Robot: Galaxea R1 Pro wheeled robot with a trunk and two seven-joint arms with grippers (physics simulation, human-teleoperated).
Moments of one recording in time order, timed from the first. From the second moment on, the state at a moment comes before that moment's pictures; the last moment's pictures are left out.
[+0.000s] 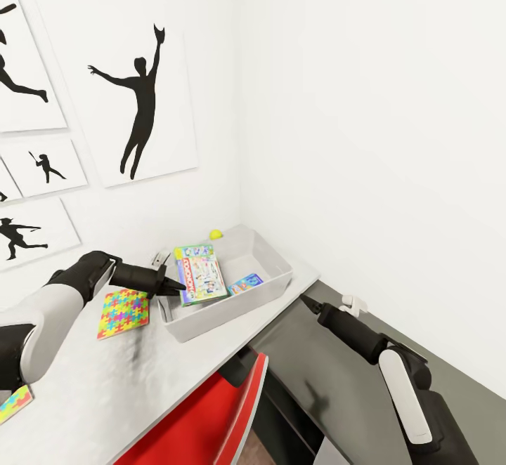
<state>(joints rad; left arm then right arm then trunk) -1.20 0.26 0.02 -0.23 -0.24 1.04 -1.36 -0.31 -0.01 -0.09 -1.48 -0.65 0.64 0.27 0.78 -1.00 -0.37</state>
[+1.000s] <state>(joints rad) -1.20 0.27 0.02 -0.23 -0.23 1.04 -1.36 -0.31 -0.01 -0.09 -1.48 -0.65 0.64 0.27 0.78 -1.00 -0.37</state>
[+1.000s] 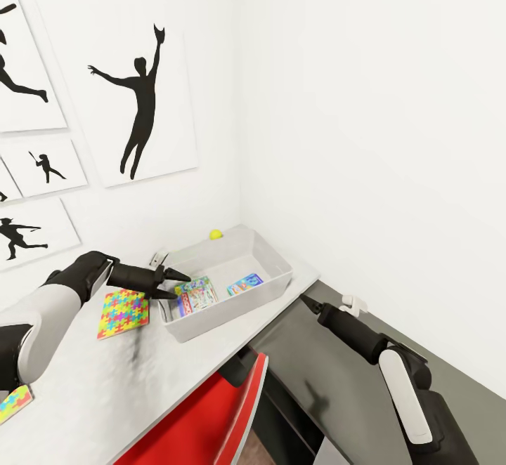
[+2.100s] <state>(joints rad) -1.19 0.50 0.06 -0.47 -0.21 1.04 -1.56 -0.31 -0.01 -0.08 -1.48 -0.65 0.64 0.27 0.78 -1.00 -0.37</state>
